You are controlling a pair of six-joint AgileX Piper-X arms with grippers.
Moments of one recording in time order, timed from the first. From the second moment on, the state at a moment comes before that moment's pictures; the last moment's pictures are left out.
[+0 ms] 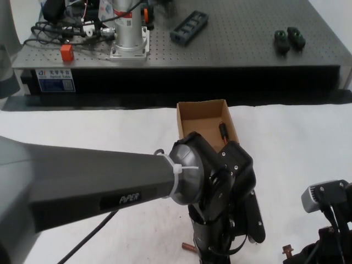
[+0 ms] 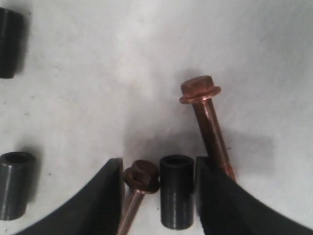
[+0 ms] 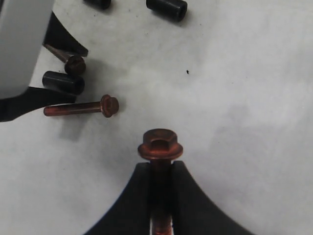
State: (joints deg) left arm -55.0 110.5 -74.9 44.7 3.7 33.5; right arm 10.1 46.6 -22.8 41.4 -10.8 1.5
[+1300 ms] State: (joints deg) left arm -55.0 108.5 -67.4 37.9 6.7 40.5; right arm 10.1 46.6 -22.8 41.9 -10.8 1.5
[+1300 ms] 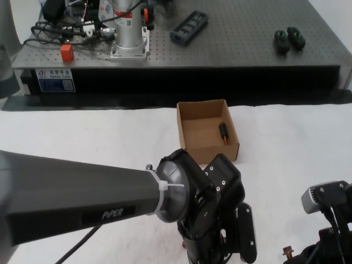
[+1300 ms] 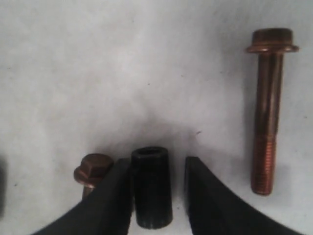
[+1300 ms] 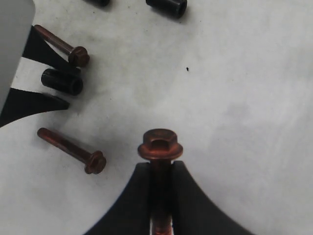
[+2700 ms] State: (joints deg) left arm -47.4 67.1 -34.9 -14.5 29.2 -8.5; right arm 20.7 46.8 -22.6 -21.0 -26.6 34.0
